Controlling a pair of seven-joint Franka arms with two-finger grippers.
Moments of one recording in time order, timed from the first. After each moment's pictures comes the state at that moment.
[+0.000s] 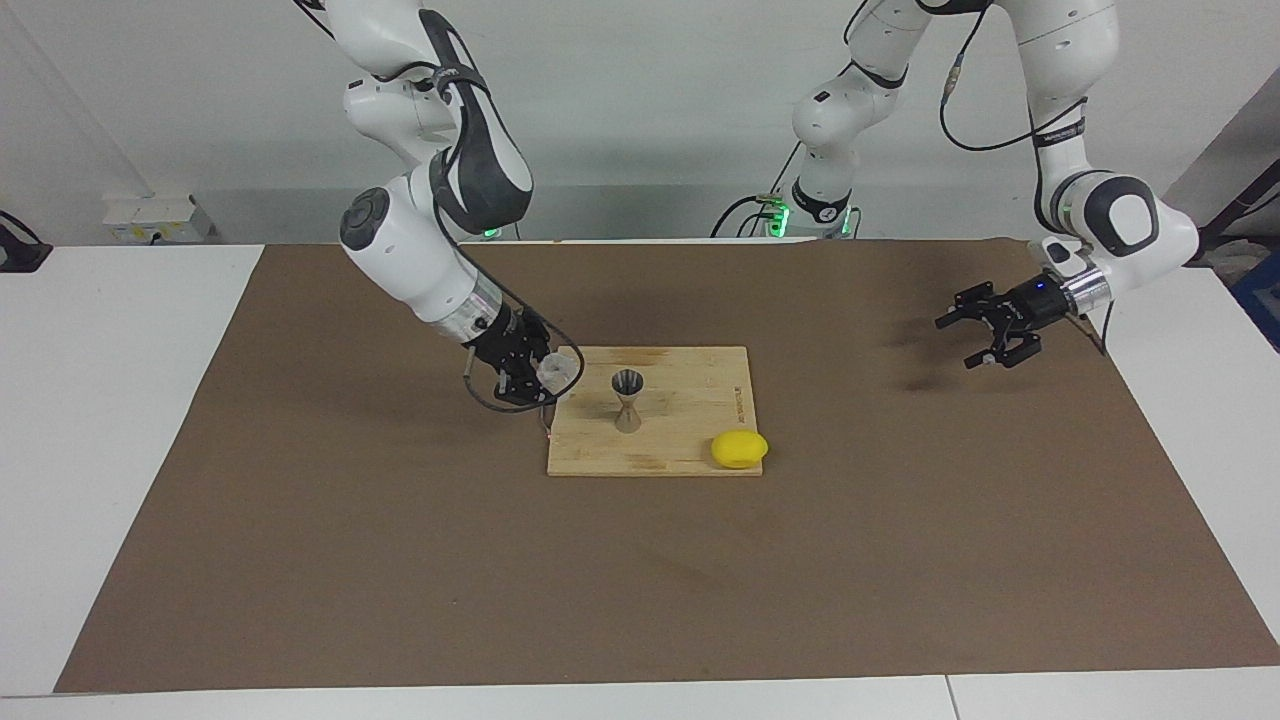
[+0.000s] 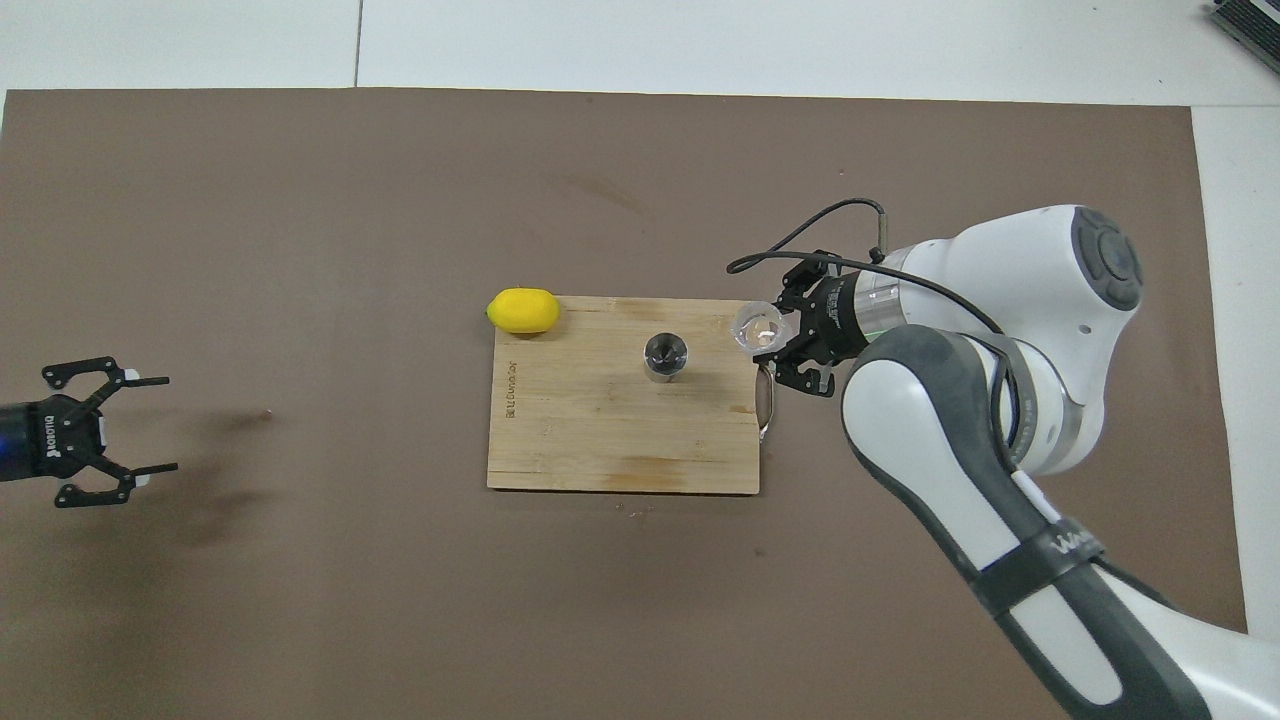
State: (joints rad) left arm 0.55 0.15 -0.02 -2.12 -0.87 1.71 2.52; right arm 0.24 0.17 0.07 -1.91 0.46 2.21 1.75
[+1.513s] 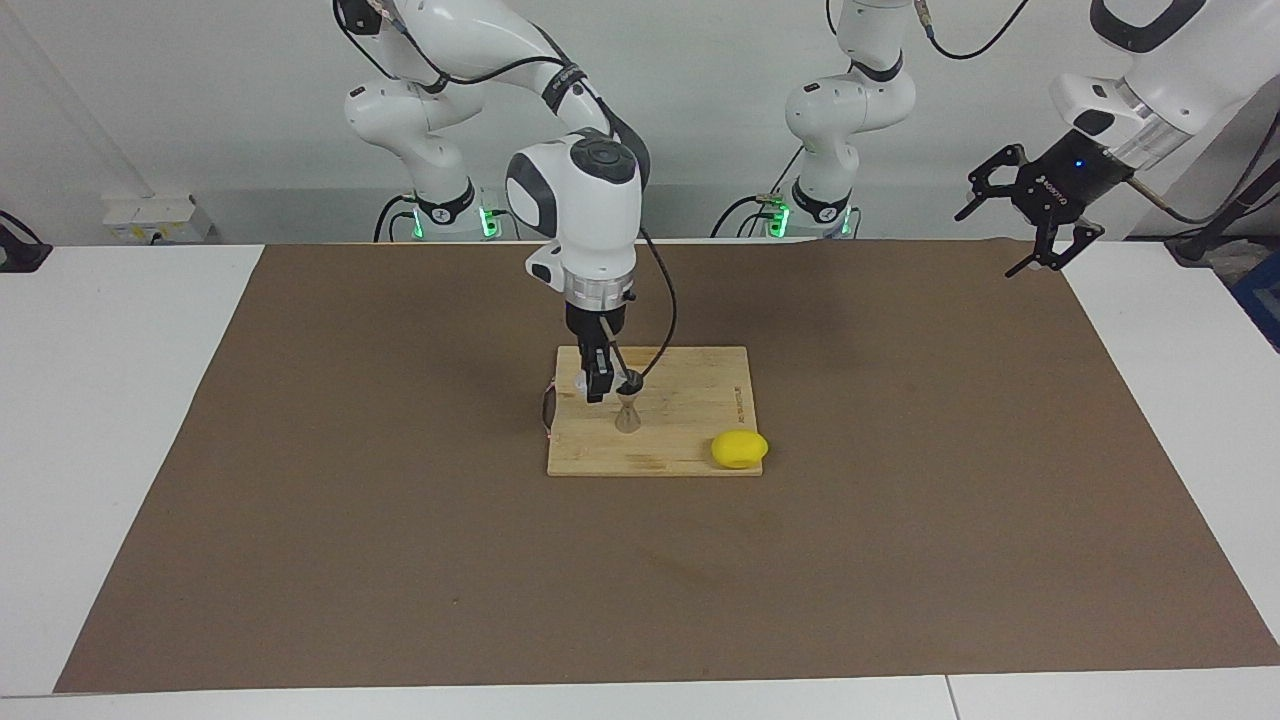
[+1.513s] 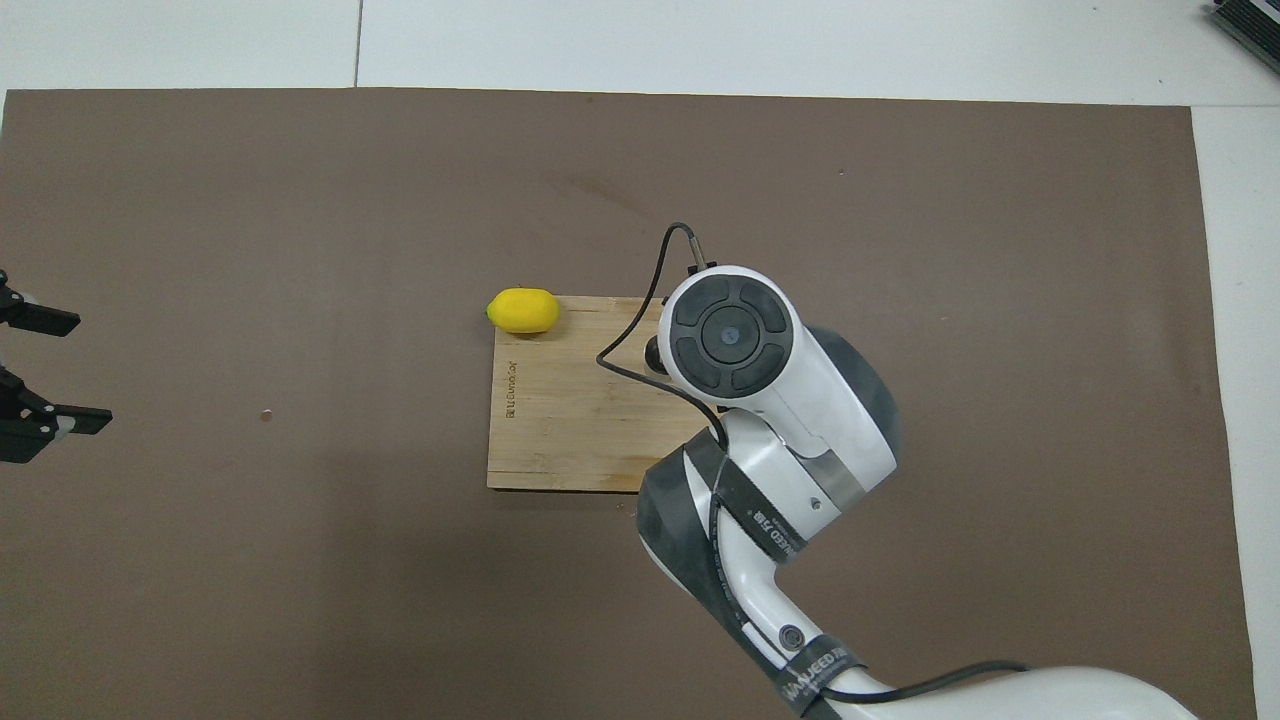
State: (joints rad) left arm 0.17 -0.09 -0.07 -1.67 -0.32 1.49 1.09; right arm 0.50 0.28 0.07 -1.73 -0.26 2.10 2.05
